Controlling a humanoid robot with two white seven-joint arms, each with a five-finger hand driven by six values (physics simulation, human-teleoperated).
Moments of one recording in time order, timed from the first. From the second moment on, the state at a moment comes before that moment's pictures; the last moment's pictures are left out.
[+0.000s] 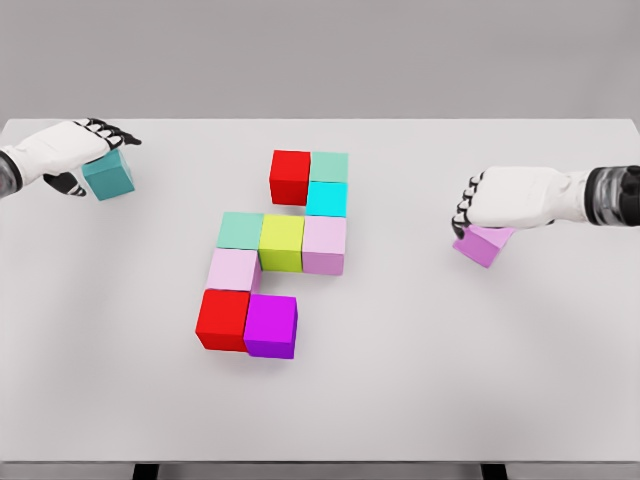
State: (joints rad) left arm -0.93 0.68 -0.88 -0.67 -0.74 -0.61 -0.03; right arm -0.80 -0.94 0.80 -1.63 0.59 -0.61 0.61
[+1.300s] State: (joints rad) left arm -0.95 0.64 -0.88 -0.64 -0.78 -0.61 -0.06; right arm -0.76 -0.81 0.78 -1.33 0.58 -0.61 0.61
